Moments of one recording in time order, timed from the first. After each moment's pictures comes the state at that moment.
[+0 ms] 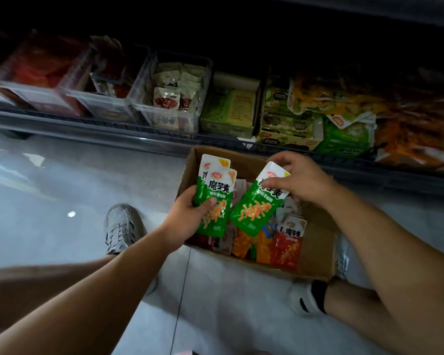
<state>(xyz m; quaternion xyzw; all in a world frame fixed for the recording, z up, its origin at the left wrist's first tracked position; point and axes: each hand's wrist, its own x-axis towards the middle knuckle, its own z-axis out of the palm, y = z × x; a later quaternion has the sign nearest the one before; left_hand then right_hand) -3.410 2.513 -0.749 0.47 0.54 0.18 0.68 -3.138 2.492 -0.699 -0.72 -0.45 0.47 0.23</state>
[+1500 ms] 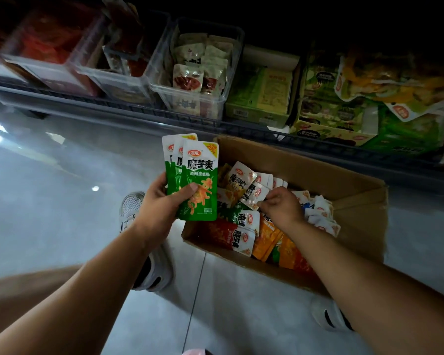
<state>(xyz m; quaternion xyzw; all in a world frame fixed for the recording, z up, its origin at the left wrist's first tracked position) -3.470 2.551 -0.766 0.29 0.54 0.33 0.72 -3.206 2.494 -0.875 -0.80 -0.30 0.46 0.24</state>
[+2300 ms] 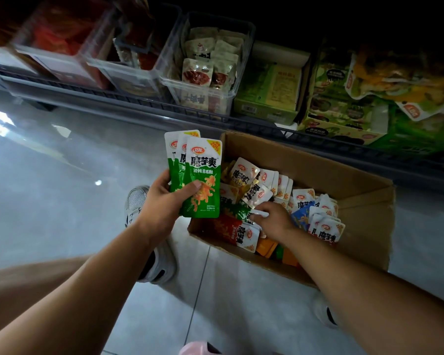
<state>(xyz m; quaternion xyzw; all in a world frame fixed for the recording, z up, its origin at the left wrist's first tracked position) -3.477 2.545 -0.766 0.29 0.55 0.33 0.71 -3.231 2.475 -0.889 -0.76 -0.39 0.50 0.16</state>
